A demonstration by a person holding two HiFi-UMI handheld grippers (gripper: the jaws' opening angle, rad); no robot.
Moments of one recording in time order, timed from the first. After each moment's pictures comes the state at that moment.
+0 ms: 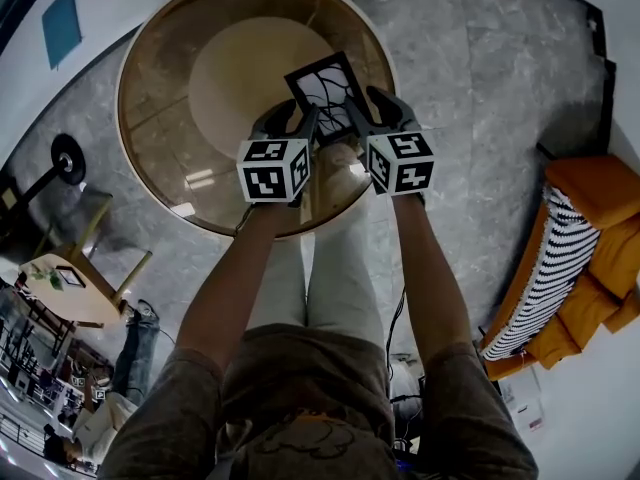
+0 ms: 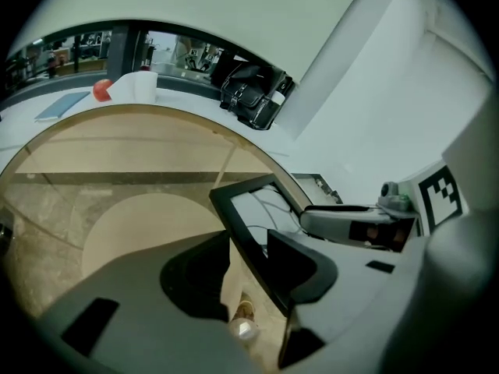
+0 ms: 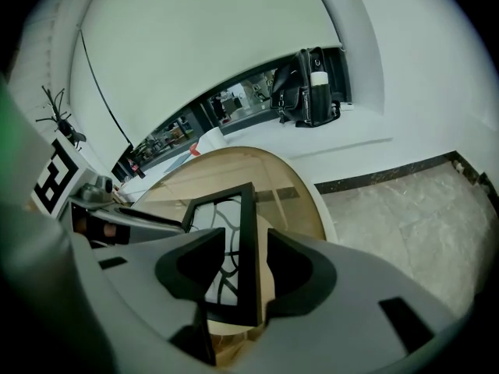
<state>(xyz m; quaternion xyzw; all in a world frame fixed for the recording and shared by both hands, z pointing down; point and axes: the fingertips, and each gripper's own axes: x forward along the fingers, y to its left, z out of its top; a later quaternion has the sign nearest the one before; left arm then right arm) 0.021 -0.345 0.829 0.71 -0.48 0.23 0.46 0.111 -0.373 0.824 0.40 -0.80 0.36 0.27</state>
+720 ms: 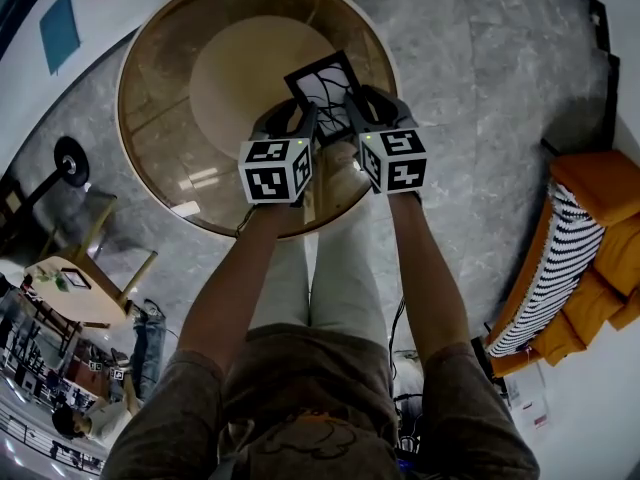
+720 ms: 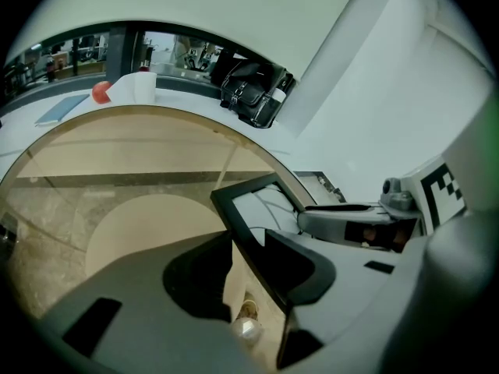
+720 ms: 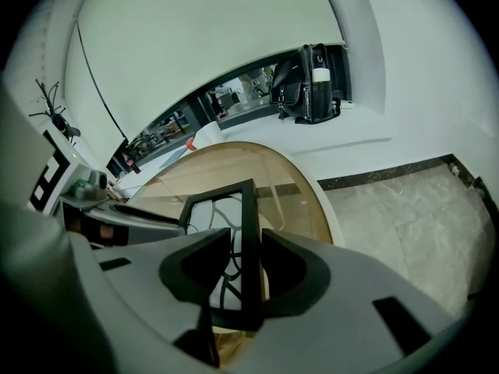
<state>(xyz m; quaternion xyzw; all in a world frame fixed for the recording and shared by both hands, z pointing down) 0.020 -0.345 0.832 0.71 -0.48 0.24 0.45 0.105 -0.371 0.830 0.40 -0.79 0.36 0.30</state>
